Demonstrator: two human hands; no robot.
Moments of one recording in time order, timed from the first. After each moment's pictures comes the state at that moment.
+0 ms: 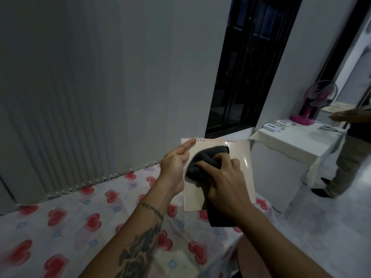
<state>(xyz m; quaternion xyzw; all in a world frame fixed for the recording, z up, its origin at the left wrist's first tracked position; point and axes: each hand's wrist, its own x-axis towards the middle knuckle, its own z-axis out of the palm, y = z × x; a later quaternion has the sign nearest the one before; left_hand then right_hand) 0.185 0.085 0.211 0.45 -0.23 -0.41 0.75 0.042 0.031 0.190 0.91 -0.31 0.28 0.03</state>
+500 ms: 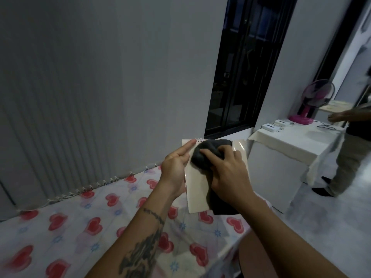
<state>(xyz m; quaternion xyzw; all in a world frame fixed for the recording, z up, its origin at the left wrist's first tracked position) 0.181 0.087 0.212 0.44 -0.27 -0.40 0.76 0.044 0.014 0.208 0.90 -0.33 0.28 0.05</state>
